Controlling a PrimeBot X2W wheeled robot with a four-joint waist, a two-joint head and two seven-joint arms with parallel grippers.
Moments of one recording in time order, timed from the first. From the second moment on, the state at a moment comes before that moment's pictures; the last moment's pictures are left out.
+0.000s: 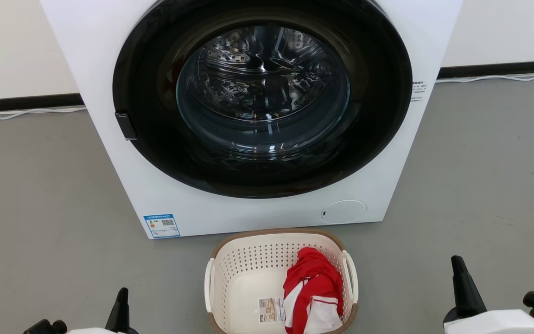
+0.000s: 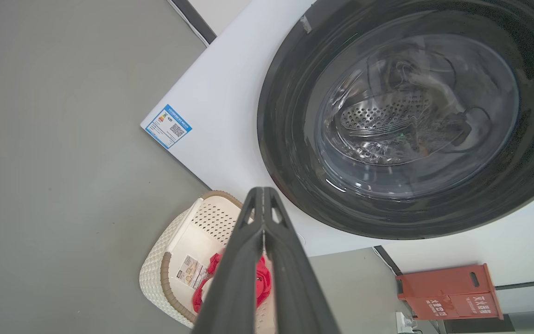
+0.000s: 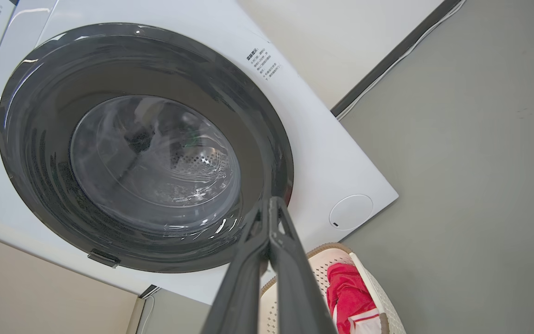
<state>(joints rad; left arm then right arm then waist) 0.05 0.07 0.03 0.32 -1.00 -0.03 -0.08 0.05 -0.05 -0.08 0.23 0.78 0.12 -0.09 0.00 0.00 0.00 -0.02</state>
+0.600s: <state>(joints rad) 0.02 0.07 0.05 0.31 -1.15 -0.05 -0.03 0.03 -0.05 -0.09 0.24 1.00 0.12 -0.04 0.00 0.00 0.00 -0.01</state>
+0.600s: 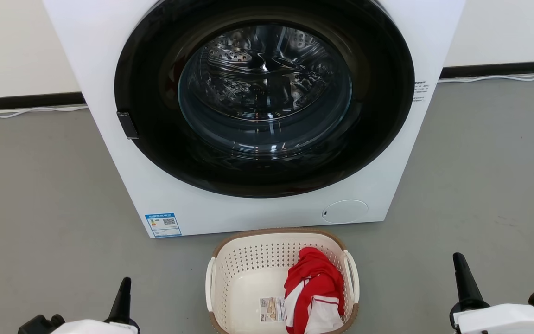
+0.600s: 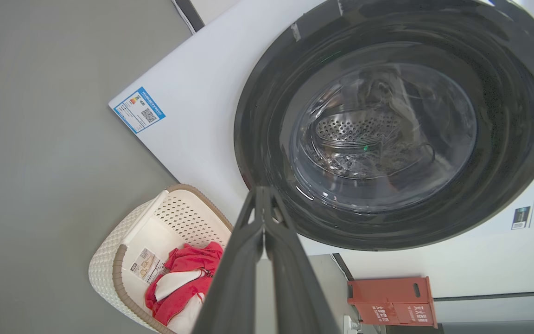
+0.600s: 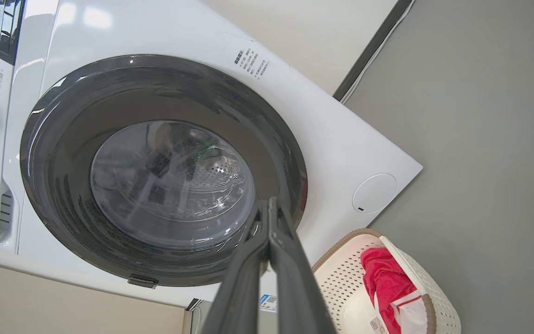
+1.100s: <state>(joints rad) 0.01 0.06 0.06 0.30 -1.28 -0.07 0.01 0.00 -0.05 -0.10 0.25 1.17 0.12 0.00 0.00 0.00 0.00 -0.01</state>
